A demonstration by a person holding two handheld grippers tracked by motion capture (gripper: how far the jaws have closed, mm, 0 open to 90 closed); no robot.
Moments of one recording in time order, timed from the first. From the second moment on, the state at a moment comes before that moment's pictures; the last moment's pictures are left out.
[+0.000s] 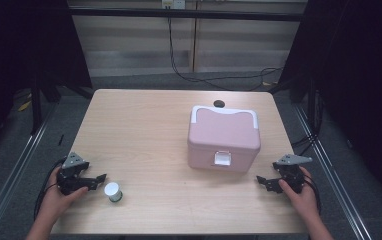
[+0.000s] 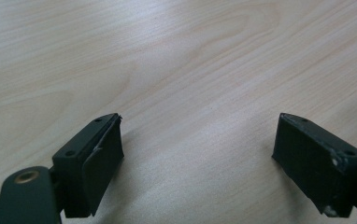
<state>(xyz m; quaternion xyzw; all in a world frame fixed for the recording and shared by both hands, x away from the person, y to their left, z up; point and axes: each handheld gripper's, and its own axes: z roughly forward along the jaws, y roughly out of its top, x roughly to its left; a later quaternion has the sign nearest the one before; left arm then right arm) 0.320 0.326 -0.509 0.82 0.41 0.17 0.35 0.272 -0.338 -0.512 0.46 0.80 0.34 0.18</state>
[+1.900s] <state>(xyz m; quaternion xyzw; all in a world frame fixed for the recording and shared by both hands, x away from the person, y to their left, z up) 0.409 0.146 -0.387 0.89 0.38 0.01 0.25 0.349 -0.318 -0.451 0.45 0.80 0.36 0.17</state>
